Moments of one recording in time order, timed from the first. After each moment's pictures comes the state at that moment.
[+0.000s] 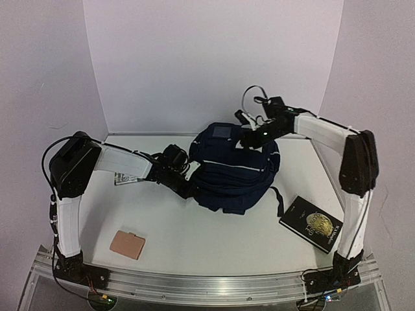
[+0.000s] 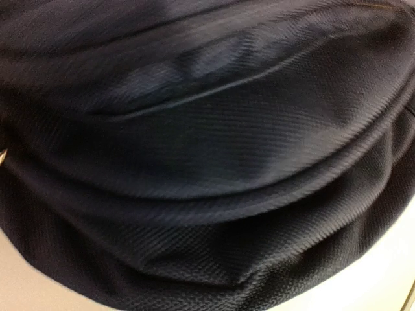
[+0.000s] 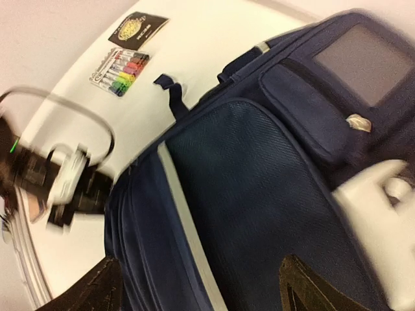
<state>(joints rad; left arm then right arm) -0.74 2.04 1.29 -0.17 0.28 -0.05 0.43 2.03 1.80 -0.66 -0.55 -0.17</state>
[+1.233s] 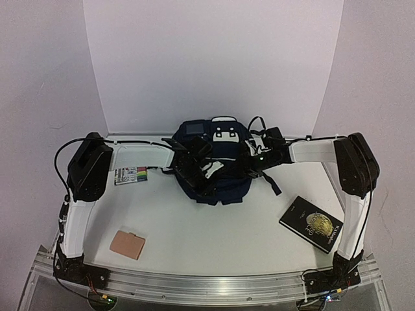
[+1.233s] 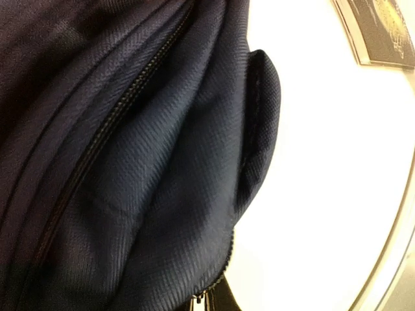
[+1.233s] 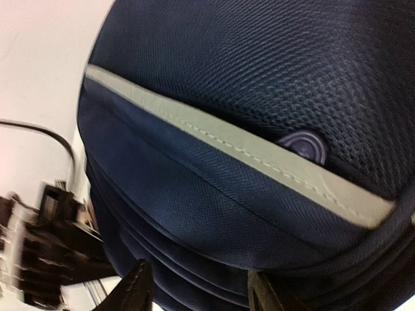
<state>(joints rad) -0.86 2.18 1.72 -0.63 0.34 0.00 0.45 2.03 1.38 -0.21 -0.68 0.38</state>
